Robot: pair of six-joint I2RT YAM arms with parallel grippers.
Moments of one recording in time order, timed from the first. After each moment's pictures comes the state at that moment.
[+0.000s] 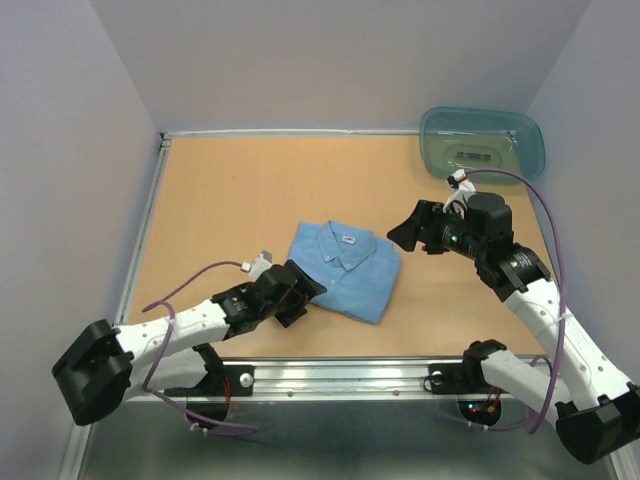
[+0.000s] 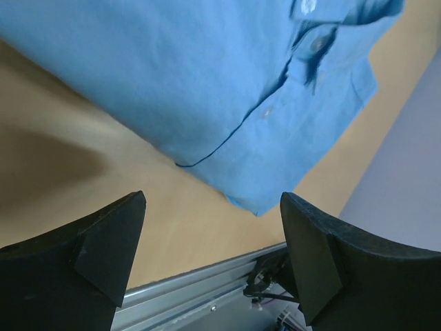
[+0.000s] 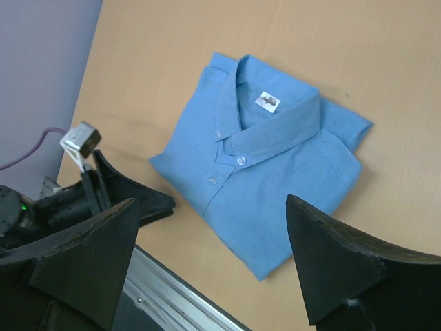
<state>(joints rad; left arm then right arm) -0.86 0.99 0.42 -0.19 -0.16 -1.49 0.37 0.90 0.91 -0.44 -0.31 0.52</state>
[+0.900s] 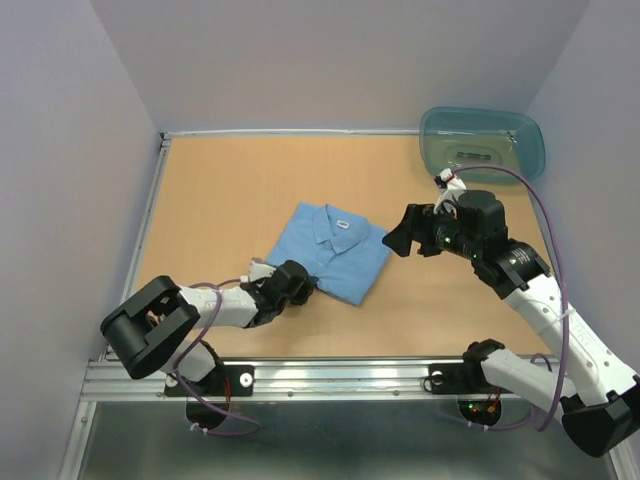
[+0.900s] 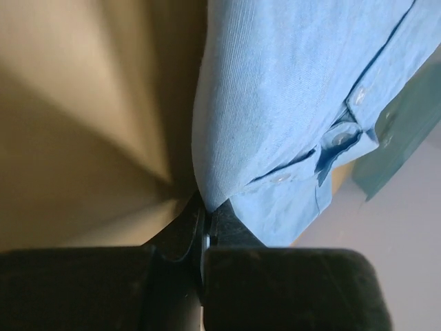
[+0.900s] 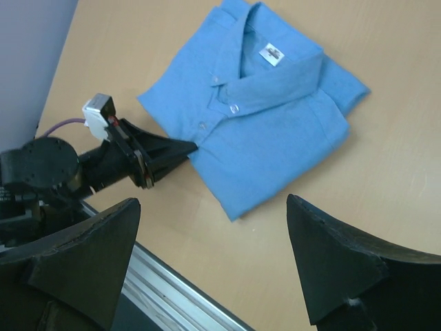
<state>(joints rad) -0.89 1.40 0.40 0.19 -0.35 -1.94 0.46 0.93 0.97 -0.53 -0.26 0.44</state>
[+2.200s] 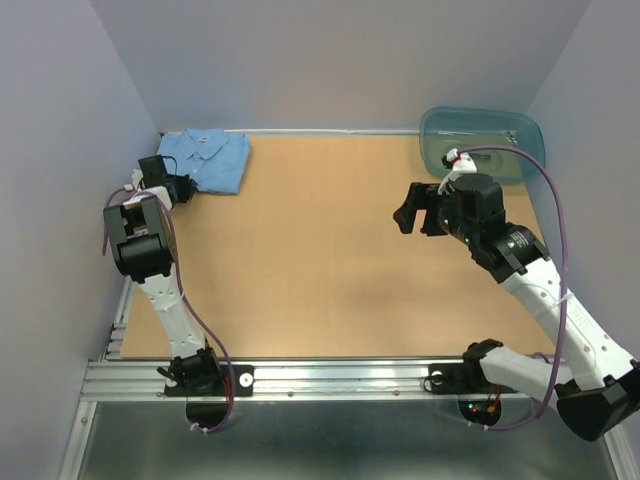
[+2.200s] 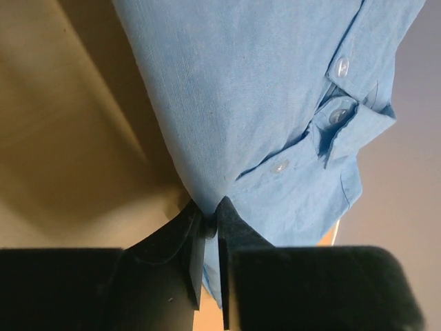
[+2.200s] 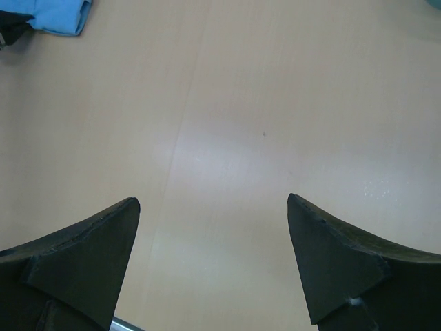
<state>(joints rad) 0.30 2.14 1.42 0.00 0.13 -1.17 0.47 1.03 1.12 -0.57 0.07 0.38</state>
